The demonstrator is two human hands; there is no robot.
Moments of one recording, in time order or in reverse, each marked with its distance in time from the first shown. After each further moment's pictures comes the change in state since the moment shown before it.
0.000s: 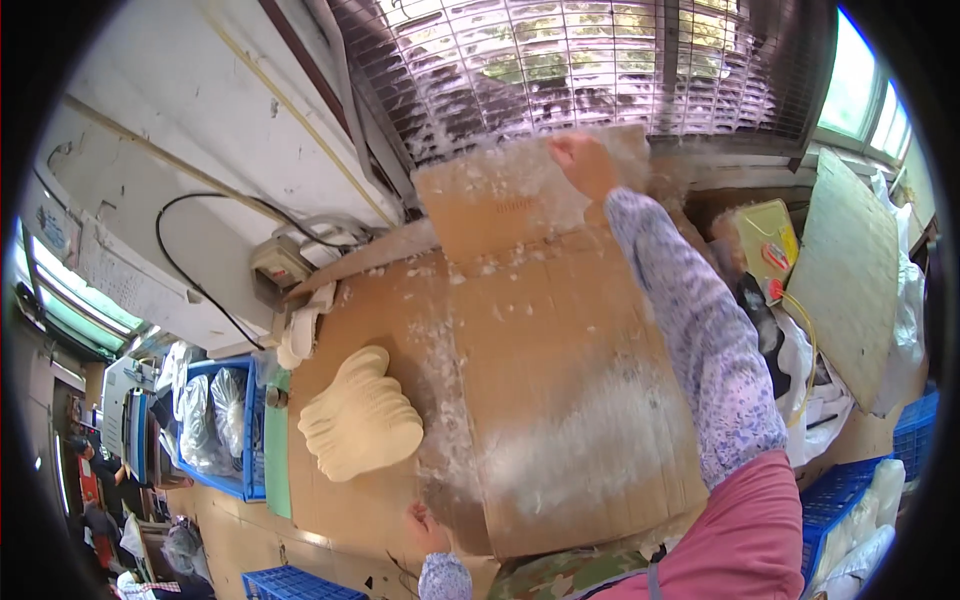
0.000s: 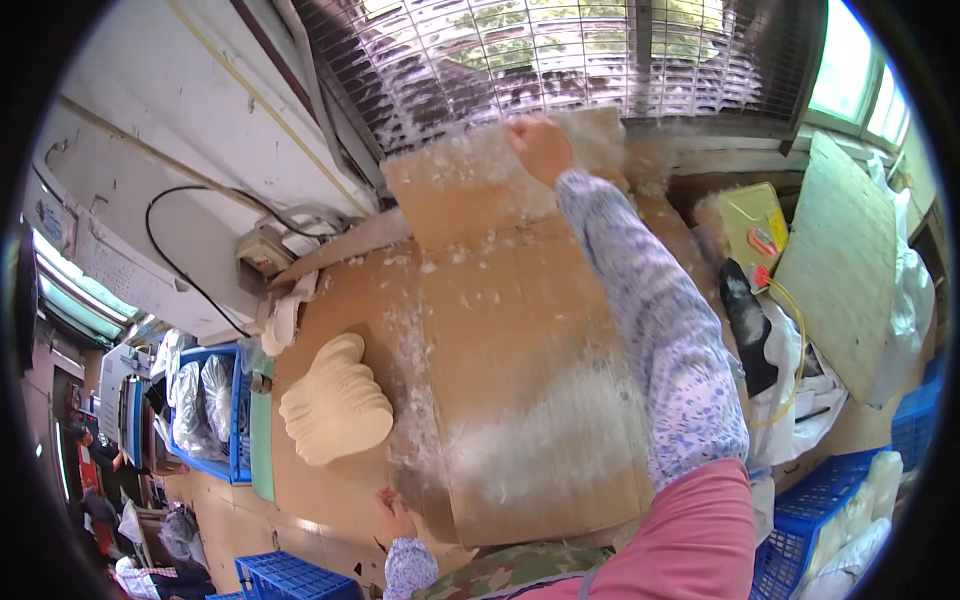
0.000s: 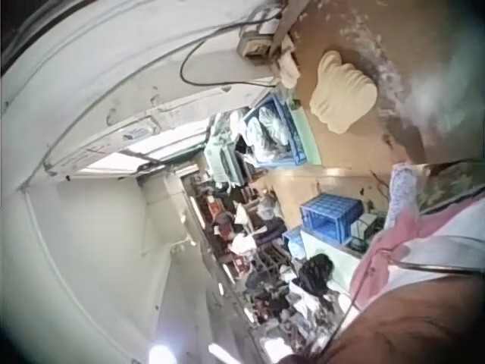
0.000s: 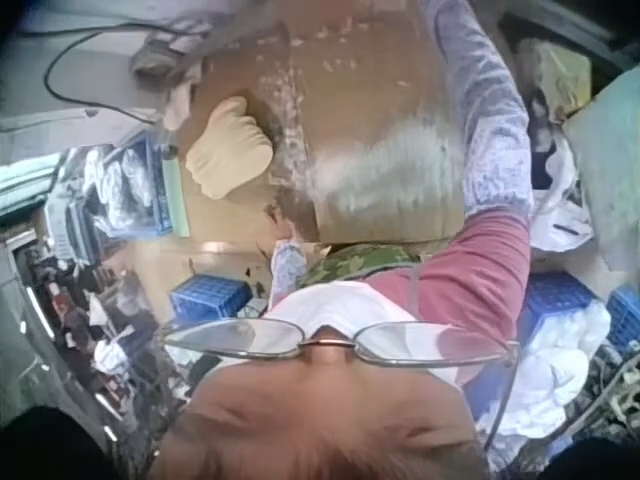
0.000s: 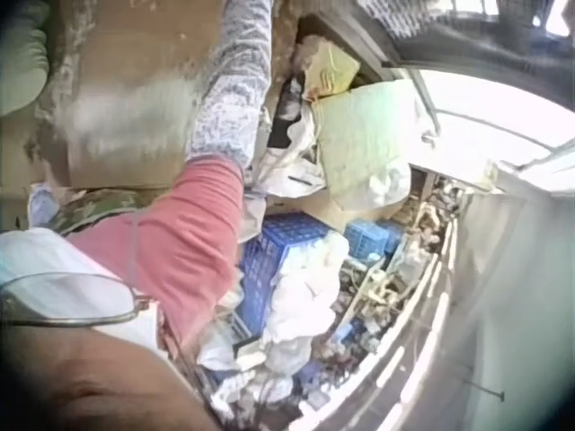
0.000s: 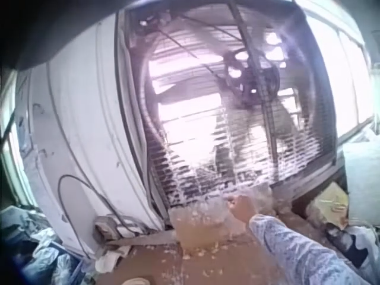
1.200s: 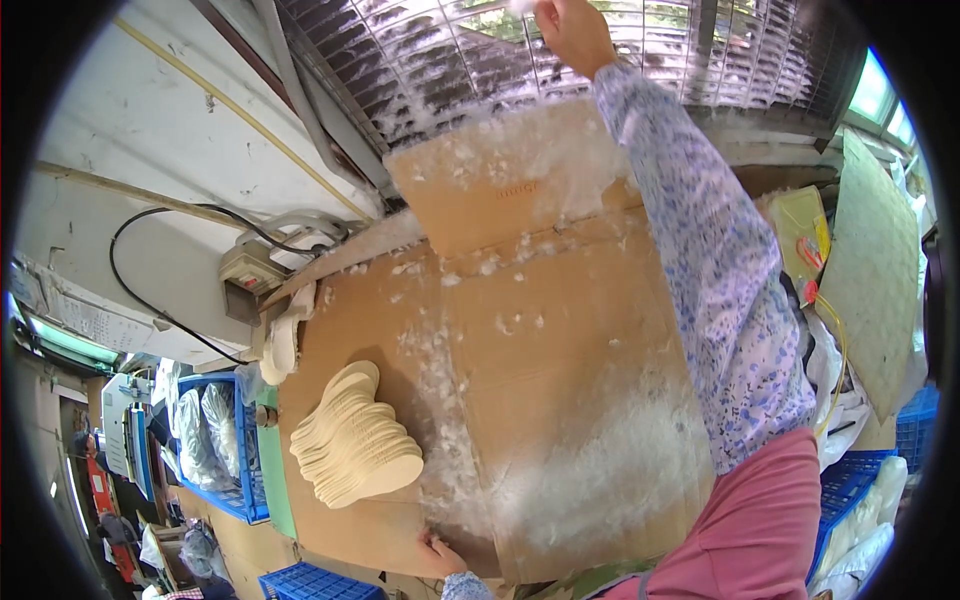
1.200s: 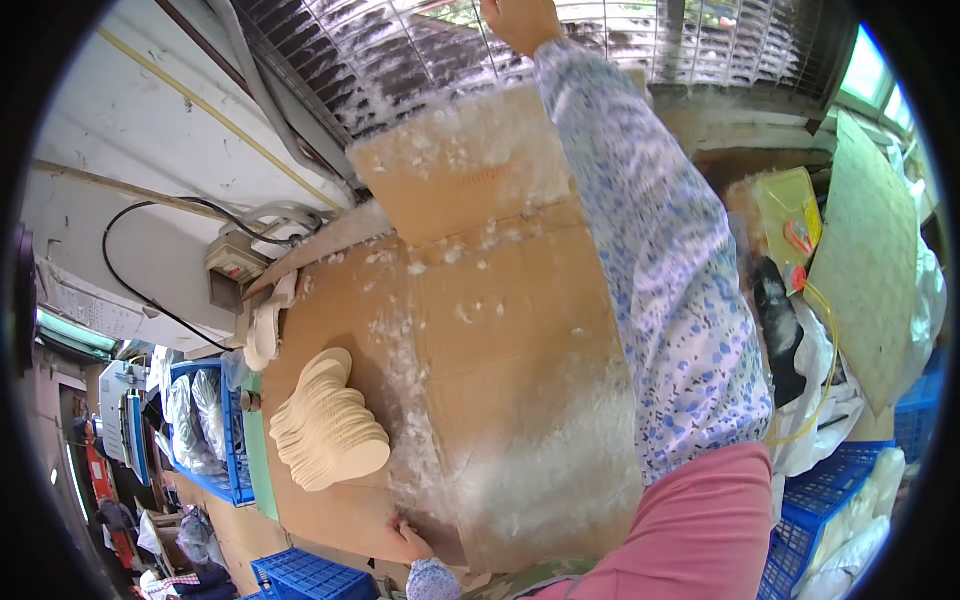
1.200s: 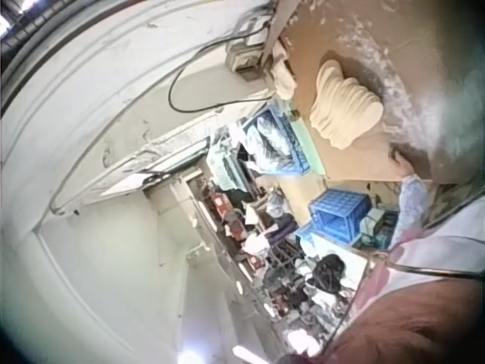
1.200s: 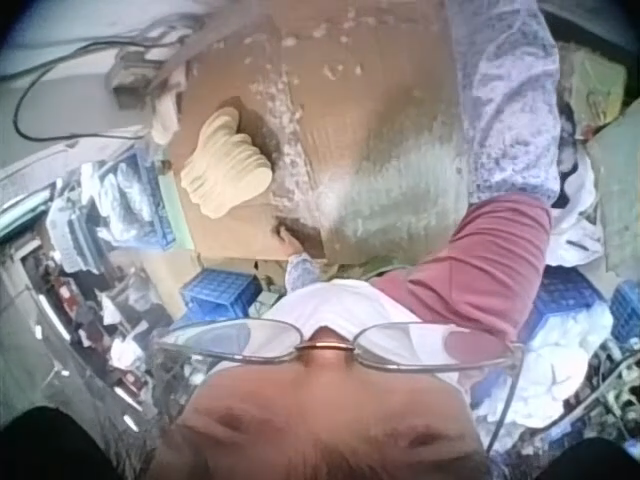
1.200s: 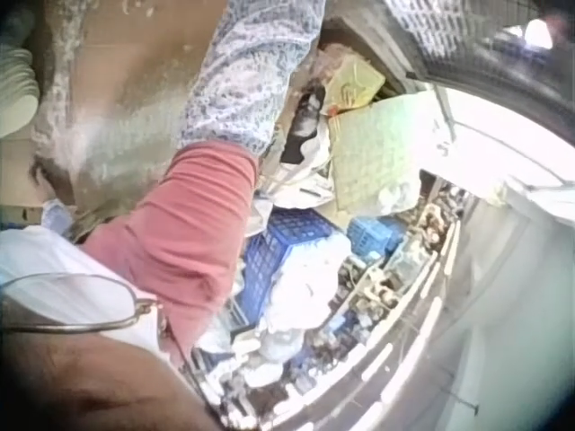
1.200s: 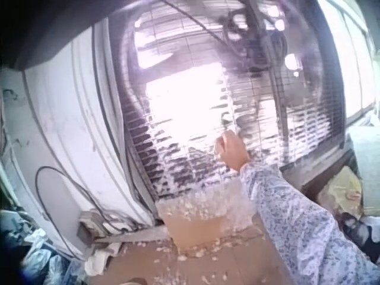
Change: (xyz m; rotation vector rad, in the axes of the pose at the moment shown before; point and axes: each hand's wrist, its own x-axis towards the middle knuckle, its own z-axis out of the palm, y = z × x) left_hand -0.003 -0.012 0.016 0.164 0.185 -0.179; right_hand 0.129 0.050 0.062 -0.149 0.285 -0.258
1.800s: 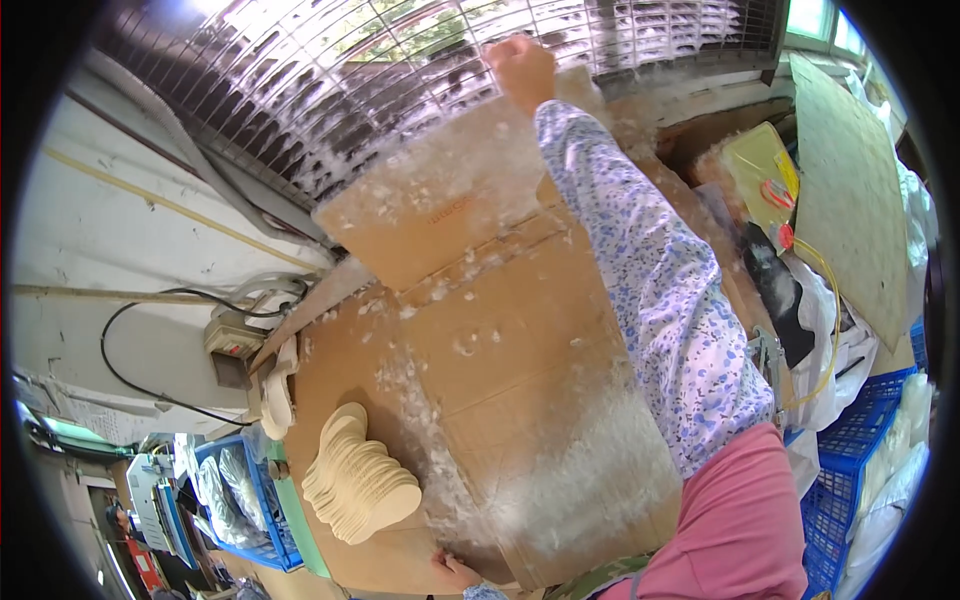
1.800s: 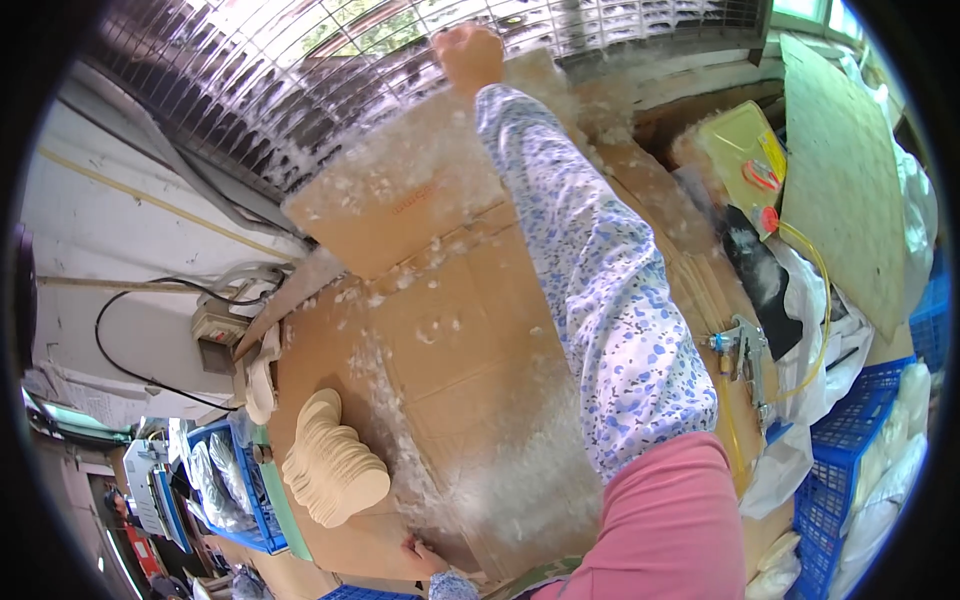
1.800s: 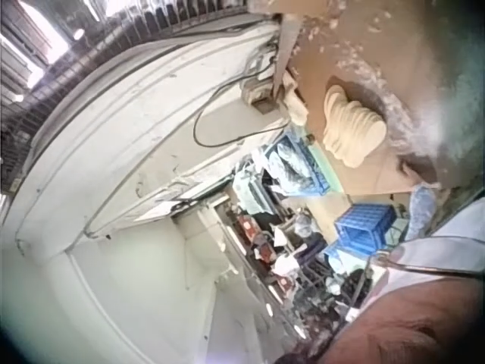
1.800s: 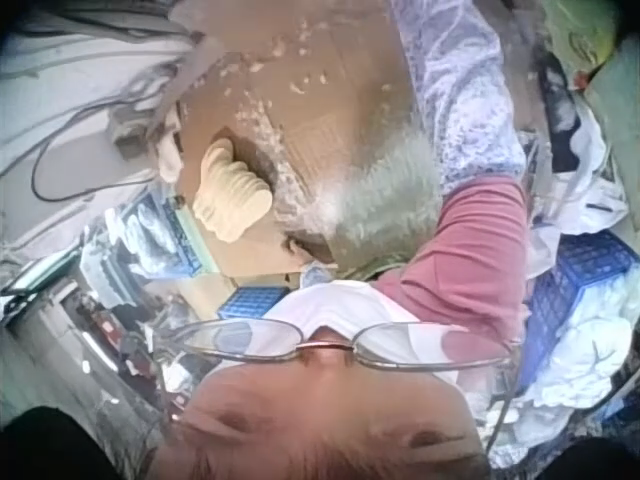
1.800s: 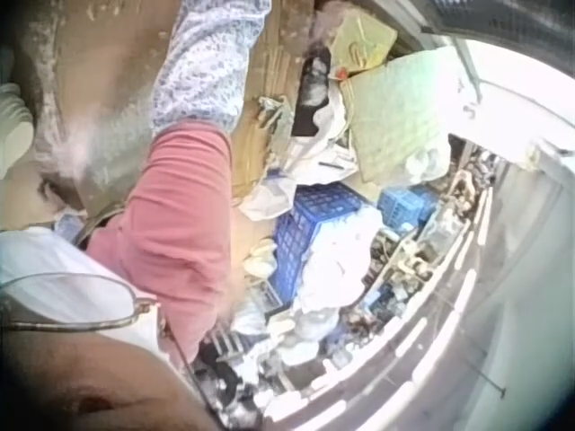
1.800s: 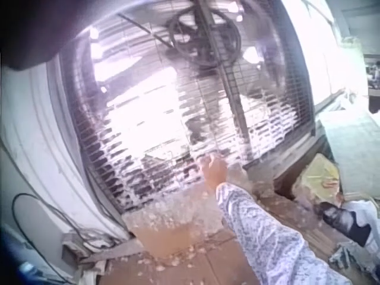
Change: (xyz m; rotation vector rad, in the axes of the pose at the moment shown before) left_hand 0.003 0.013 0.010 -0.028 0.013 0.024; right_hand -0.062 0.044 -0.032 0.066 0.126 0.683
